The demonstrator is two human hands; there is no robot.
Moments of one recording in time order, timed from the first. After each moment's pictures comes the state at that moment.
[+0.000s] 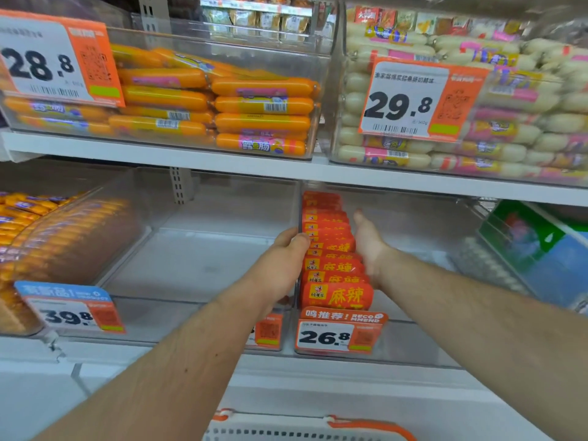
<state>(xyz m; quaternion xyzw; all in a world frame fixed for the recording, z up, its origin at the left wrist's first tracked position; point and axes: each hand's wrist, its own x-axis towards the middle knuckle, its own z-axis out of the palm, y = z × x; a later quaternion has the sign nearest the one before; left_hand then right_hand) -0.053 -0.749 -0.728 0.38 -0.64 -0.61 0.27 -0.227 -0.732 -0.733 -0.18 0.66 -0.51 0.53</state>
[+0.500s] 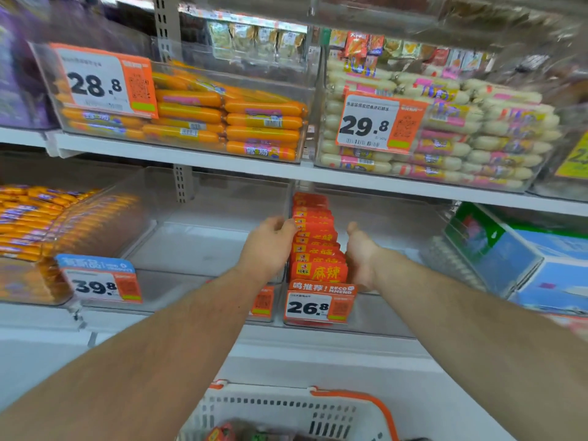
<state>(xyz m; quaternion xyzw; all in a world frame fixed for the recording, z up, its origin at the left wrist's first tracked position) -0.045 -0.726 -0.713 0.43 -0.71 -0.44 0.34 -0.199 -0.676 -0.713 -0.11 0.68 -0.51 0.51</state>
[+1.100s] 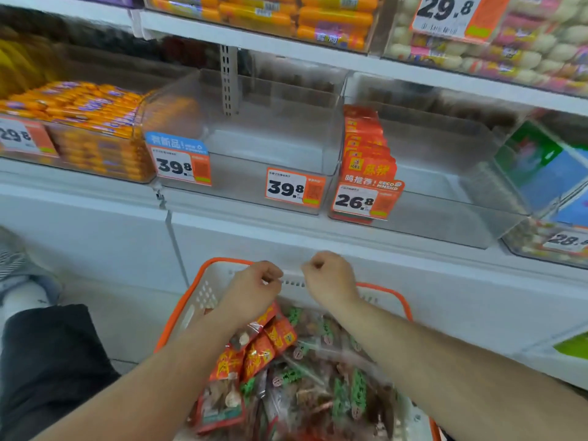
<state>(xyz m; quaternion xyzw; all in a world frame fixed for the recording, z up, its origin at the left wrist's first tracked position) 0.112 -0.617 -0.884 0.48 -0.72 -0.45 0.23 -0.042 -0.570 -0.862 -0.46 0.80 -0.32 0.20</state>
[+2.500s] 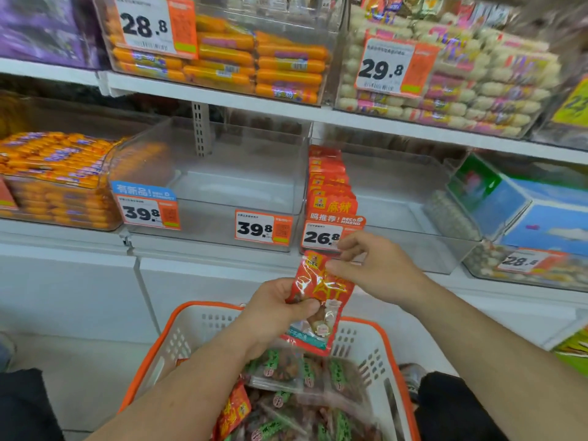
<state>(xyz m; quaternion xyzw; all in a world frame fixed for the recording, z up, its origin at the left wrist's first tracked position) 0.053 -0.593 -0.826 0.31 -0.61 -0.68 0.26 -0.112 -0.524 -0.732 -0.52 0.76 -0.32 0.20</state>
